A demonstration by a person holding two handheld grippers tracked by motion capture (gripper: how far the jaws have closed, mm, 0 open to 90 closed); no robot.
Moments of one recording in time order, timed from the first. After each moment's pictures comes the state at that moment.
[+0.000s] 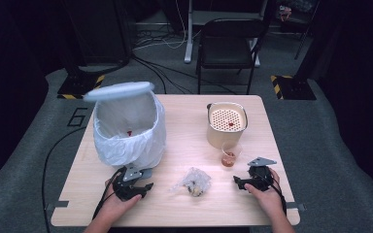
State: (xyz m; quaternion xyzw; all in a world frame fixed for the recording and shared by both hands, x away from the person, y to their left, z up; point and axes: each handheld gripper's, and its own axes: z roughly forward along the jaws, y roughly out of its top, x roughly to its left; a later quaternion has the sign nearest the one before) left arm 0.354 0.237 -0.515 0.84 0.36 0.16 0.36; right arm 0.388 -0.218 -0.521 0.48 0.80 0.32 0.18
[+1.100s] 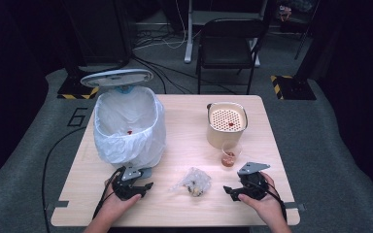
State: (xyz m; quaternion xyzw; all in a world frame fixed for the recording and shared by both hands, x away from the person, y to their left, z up) left arm 0.356 0.240 -0.515 0.84 0.36 0.15 0.37; right arm 0.345 -0.177 -0.466 0.38 0.85 0.34 0.14
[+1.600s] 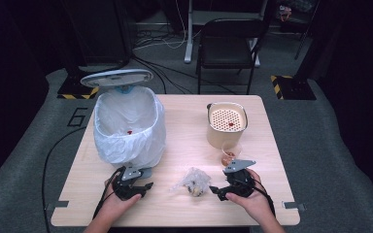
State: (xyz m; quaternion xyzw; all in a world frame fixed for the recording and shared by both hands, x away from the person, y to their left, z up) left arm 0.356 0.240 -0.515 0.84 0.36 0.15 0.37; right arm 0.349 -0.138 -0.455 0.33 0.86 0.36 0.11
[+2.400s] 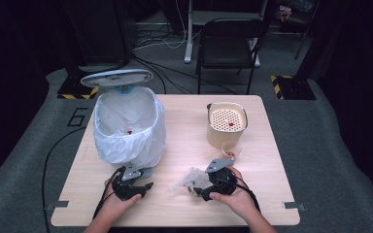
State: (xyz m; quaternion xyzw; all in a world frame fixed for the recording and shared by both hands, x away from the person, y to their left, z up) left arm 0.356 0.240 -0.516 0.84 0.36 0.15 0.37; right arm 0.360 -0.092 -0.464 0.29 0.88 0.36 0.09
